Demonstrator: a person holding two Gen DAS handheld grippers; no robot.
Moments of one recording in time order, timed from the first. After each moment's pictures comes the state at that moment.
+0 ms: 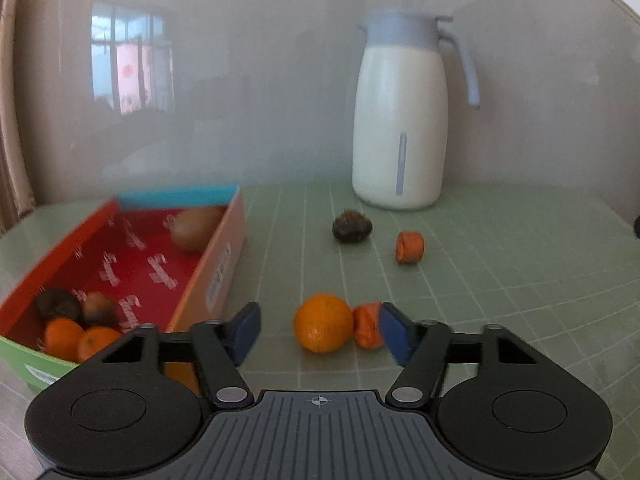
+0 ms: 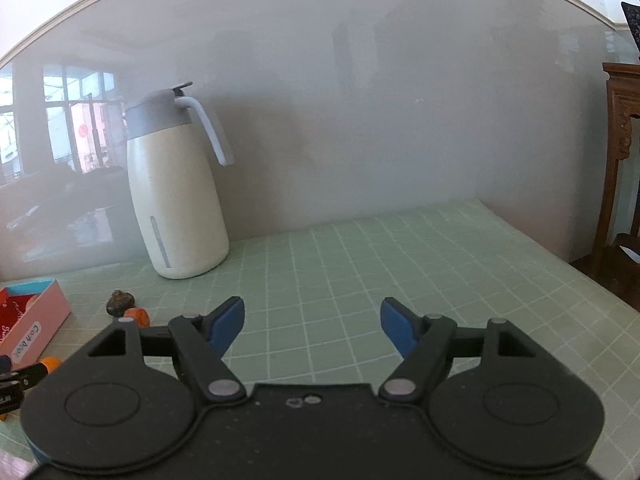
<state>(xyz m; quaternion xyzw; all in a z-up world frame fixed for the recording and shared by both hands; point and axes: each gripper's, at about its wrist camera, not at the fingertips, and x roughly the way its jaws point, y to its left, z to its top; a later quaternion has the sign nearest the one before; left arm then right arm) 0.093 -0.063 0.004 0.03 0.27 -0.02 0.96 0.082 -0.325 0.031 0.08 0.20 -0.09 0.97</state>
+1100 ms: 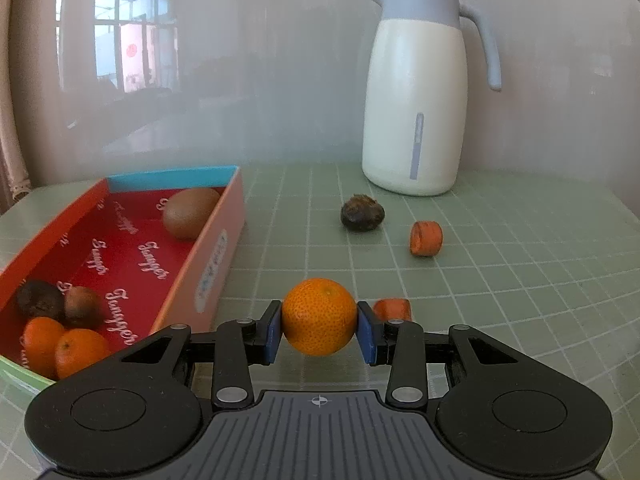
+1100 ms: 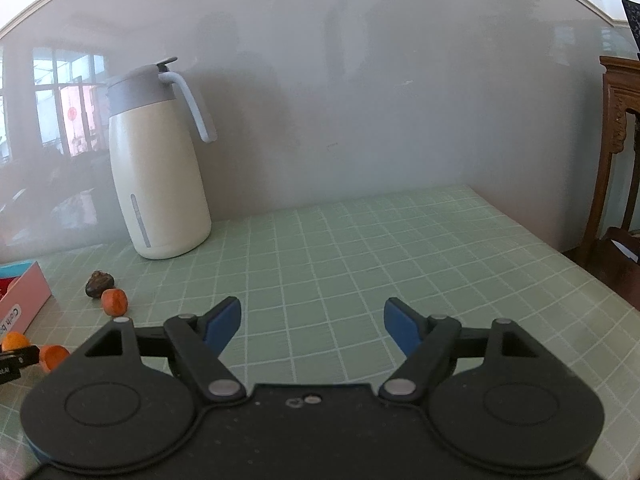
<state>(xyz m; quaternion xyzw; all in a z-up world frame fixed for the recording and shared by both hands) 0.119 -0.062 -0.003 0.02 0.29 -0.01 0.96 0.087 -0.332 0.020 0.07 0.23 -0.10 0.97</state>
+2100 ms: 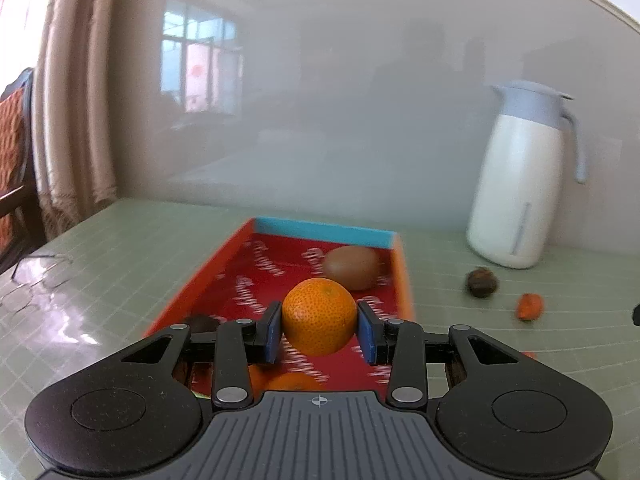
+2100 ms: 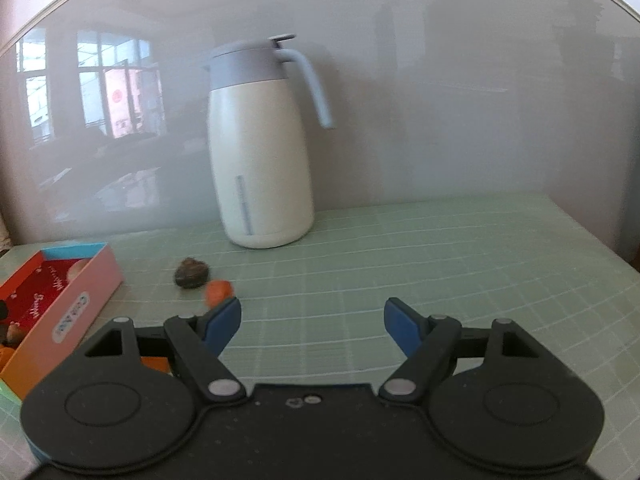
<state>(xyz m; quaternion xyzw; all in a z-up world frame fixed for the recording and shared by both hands) 0.093 0.060 0.033 -0.03 0.23 0.07 0.97 0.110 -0.234 0.026 0.05 0.24 -0.03 0.97</state>
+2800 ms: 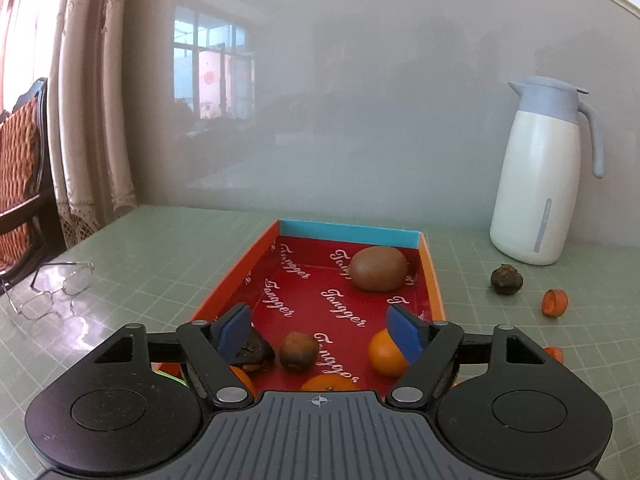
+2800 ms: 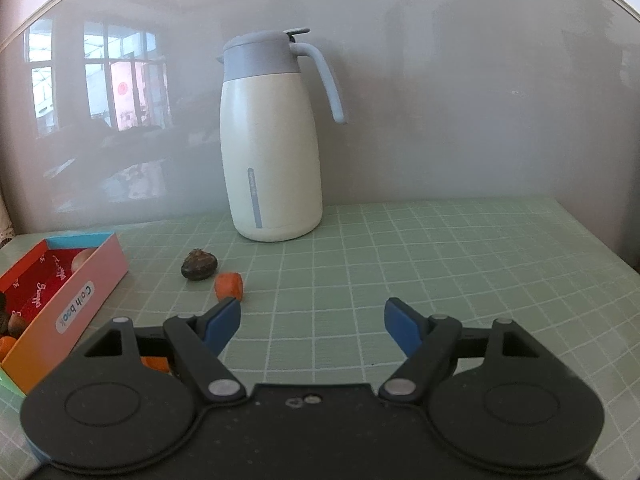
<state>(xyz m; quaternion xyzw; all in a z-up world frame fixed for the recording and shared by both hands) 0.088 0.064 0.032 0.00 0.22 0.10 0.97 0.108 -0.228 0.023 0.05 0.24 -0.03 0.97</state>
